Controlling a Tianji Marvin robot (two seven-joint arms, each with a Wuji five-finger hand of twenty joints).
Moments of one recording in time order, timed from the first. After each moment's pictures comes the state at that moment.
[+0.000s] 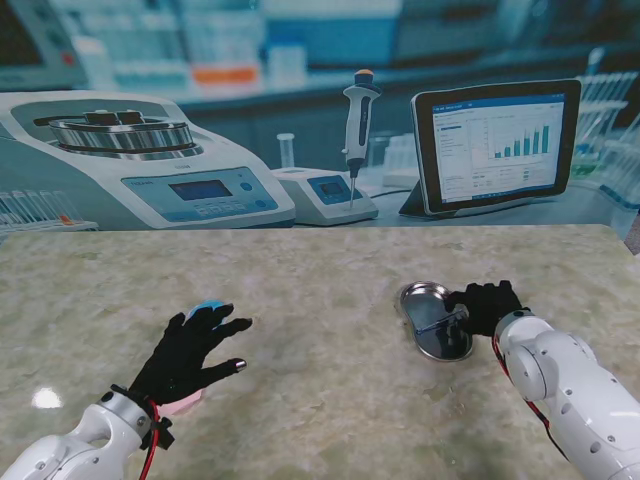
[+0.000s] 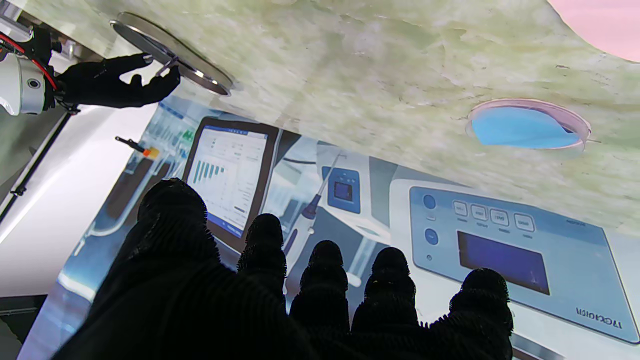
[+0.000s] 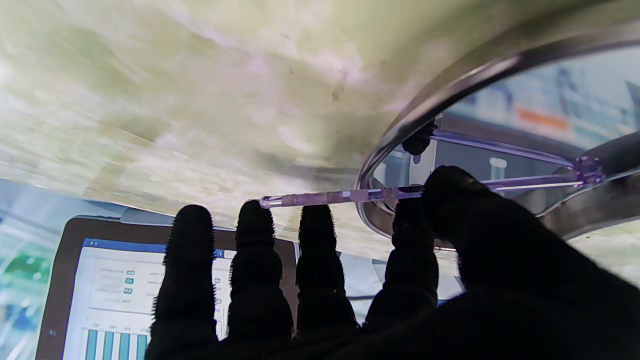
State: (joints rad) left arm 2.03 -1.08 -1.49 -1.94 0.79 -0.19 -0.02; right arm -1.43 -1.01 1.26 -1.35 -1.16 0.01 0.17; left_hand 0.70 0.00 0.00 -0.04 0.23 -0.10 0.22 0.16 0.16 -0.05 0.04 0.30 0.06 0.07 0.06 0.37 -0.07 0.32 0.06 0.29; right_hand 0.46 -0.34 0.80 -0.01 0.34 -0.37 0.56 0.68 0.39 0.00 0.62 0.40 0.36 0.10 0.46 0.34 0.11 0.21 1.05 0.41
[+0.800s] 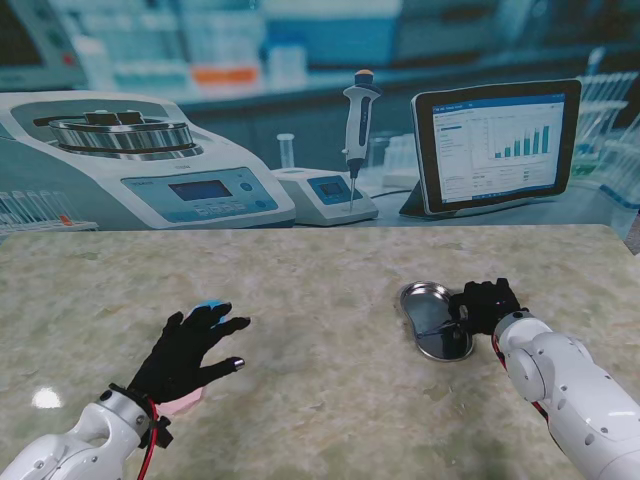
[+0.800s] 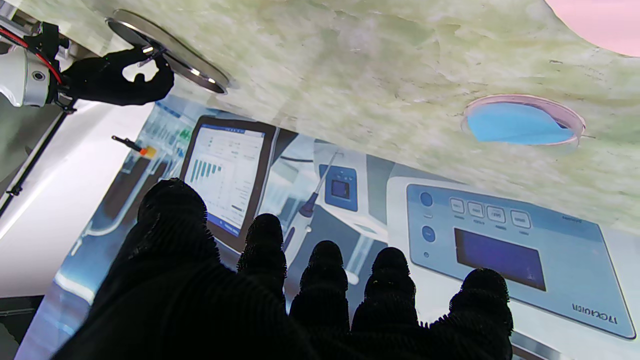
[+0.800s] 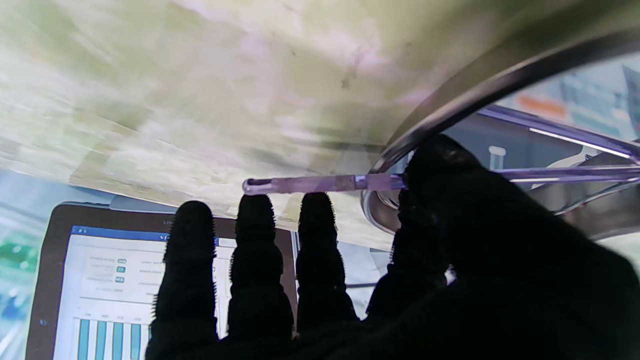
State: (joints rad) left arm 2.03 -1.08 -1.49 -1.94 0.80 -0.19 -0.02; right arm -1.38 -1.01 1.21 -1.24 -1.15 -0.02 0.04; left_hand 0.70 0.00 0.00 -0.04 0.23 -0.10 0.22 0.16 0.16 -0.05 0.03 0.30 0.06 0.07 0.06 0.37 -0.07 0.32 0.06 0.29; right_hand 0.58 -0.49 0.84 -0.15 0.59 -0.46 0.90 0.71 0.45 0.00 0.66 0.41 0.41 0.10 0.50 0.36 0.14 0.21 1.07 0.45
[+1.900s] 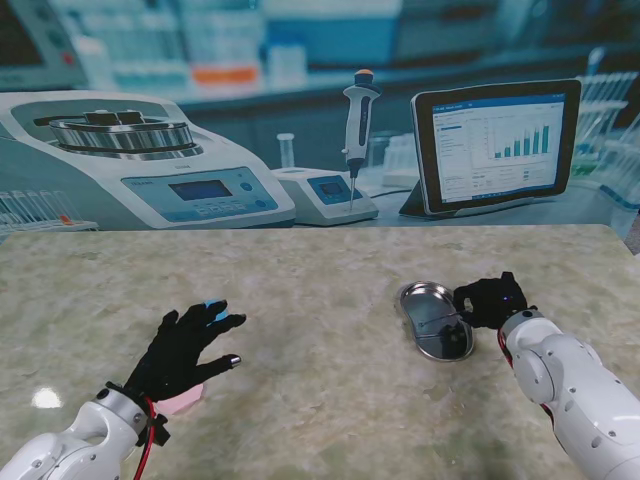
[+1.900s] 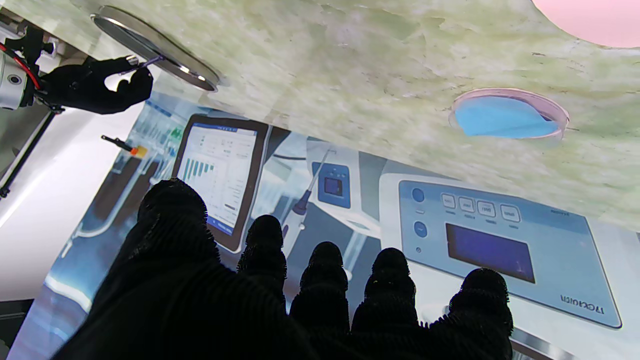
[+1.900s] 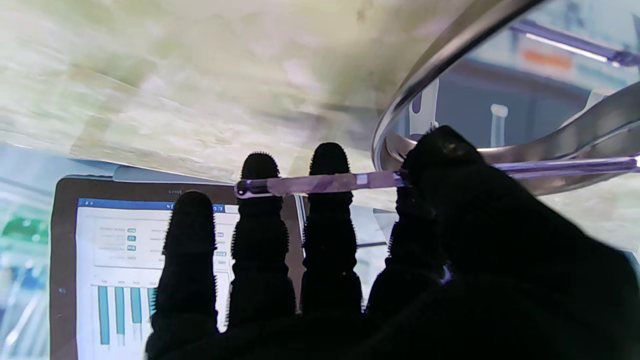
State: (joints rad) left arm 2.03 -1.08 -1.50 -1.95 0.80 -0.17 -0.02; right arm -1.40 -1.02 1.28 -1.25 -1.14 -0.06 -0.06; left_hand 0.70 0.00 0.00 -0.04 0.22 -0.10 0.22 0.16 0.16 -0.05 0.02 0.27 0.06 0.07 0.06 0.35 -0.07 0.32 0.06 0.29; right_hand 0.60 -0.52 0.83 -0.22 0.67 -0.43 0.89 0.68 0.86 -0.09 0.65 0.48 0.68 0.06 0.54 0.38 0.22 0.21 1.09 0.45
